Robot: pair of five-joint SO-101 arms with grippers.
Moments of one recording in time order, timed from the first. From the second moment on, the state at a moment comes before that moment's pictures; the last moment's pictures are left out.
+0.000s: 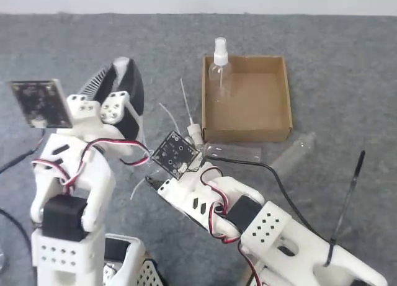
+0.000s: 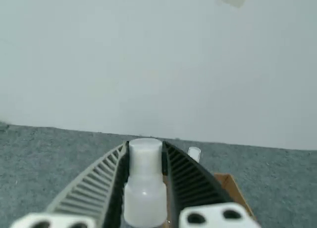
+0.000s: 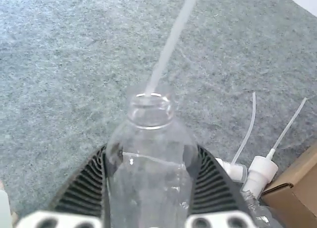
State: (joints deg) left arm 3.2 -61.8 34.6 50.7 18.6; right arm -55.2 -45.7 62.2 24.7 2.8
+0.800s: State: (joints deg) left arm 5.2 -61.9 41.7 55.5 16.0; right arm -50.8 -46.4 74.5 -2.0 -6.5
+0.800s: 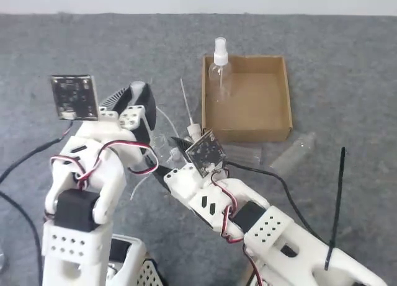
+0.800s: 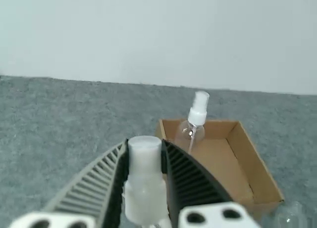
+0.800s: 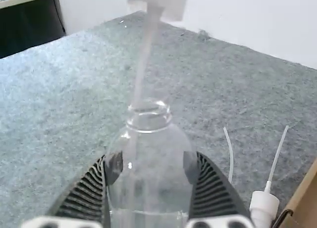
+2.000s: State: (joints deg) left arm -14.4 -81.4 72.5 48.8 1.2; right arm -49.7 -46.4 76.2 -2.5 -7.3
